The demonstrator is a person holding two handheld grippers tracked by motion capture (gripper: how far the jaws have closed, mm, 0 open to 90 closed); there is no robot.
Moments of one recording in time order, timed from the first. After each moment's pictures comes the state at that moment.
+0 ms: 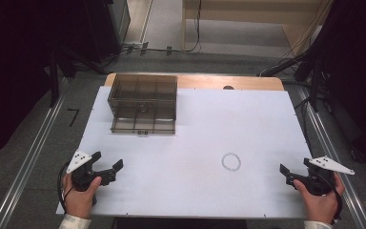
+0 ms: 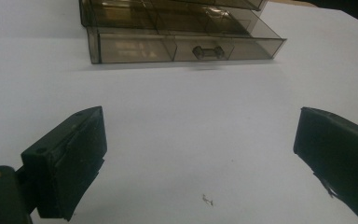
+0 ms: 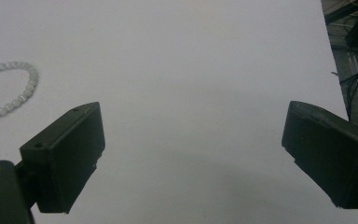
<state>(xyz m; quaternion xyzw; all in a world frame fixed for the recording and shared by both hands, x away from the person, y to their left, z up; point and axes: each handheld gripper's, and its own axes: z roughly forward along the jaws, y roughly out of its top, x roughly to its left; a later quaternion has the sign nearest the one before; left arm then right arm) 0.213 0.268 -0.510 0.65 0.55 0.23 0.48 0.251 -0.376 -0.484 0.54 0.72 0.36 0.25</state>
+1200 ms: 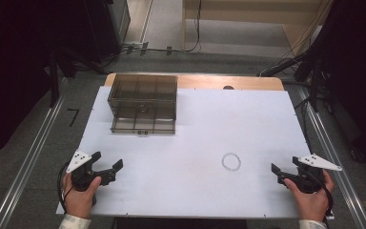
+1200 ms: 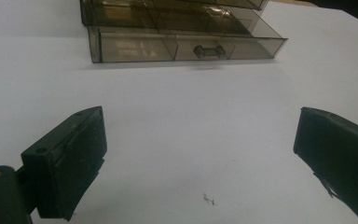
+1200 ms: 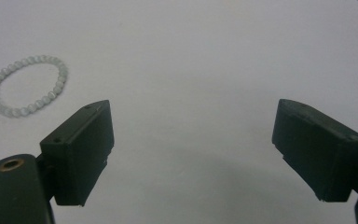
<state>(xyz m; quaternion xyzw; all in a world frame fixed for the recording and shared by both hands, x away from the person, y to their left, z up) 0.213 0.268 -0.511 0.65 0.55 0.23 0.48 0.256 -0.353 -0.485 0.52 0.74 0.36 0.23</state>
